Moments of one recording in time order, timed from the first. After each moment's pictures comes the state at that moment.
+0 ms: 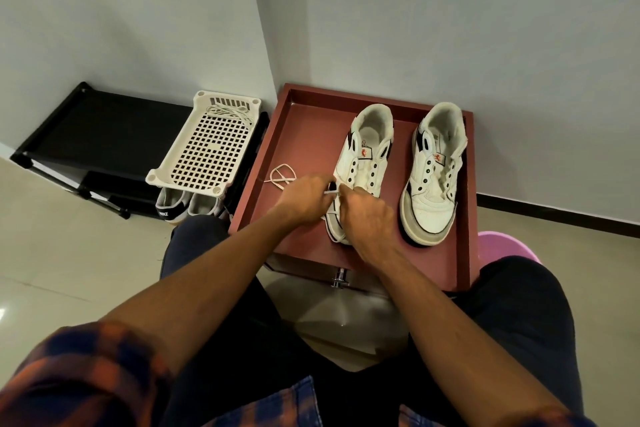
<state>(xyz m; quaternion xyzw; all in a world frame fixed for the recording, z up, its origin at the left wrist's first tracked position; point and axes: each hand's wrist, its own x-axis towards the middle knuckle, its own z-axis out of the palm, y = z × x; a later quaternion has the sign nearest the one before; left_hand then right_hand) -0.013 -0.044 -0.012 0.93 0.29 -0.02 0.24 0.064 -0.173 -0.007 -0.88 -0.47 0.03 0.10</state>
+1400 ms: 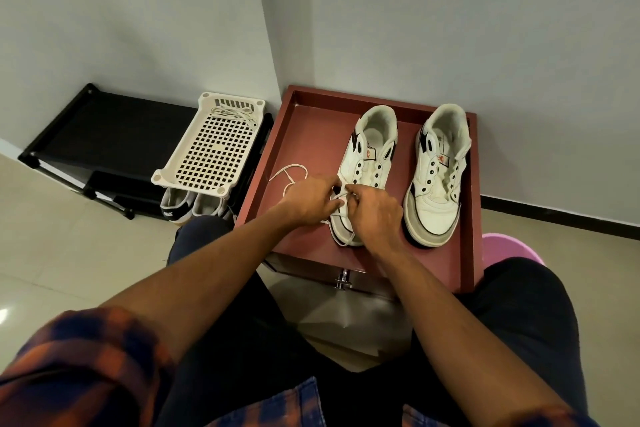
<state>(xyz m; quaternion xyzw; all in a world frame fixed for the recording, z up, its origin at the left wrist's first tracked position) -0.018 -0.037 -0.017 0.93 0.26 -0.05 0.24 0.072 -0.170 0.000 -0.90 -0.40 0.09 0.17</state>
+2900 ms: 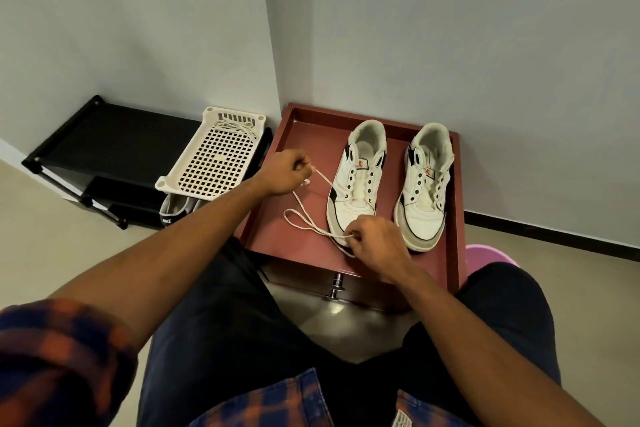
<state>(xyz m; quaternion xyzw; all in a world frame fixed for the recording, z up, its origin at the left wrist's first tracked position) -0.038 0.012 0.037 0.87 0.30 0.09 0.37 0.076 -0.218 0.006 -0.82 -0.54 0.16 0.10</state>
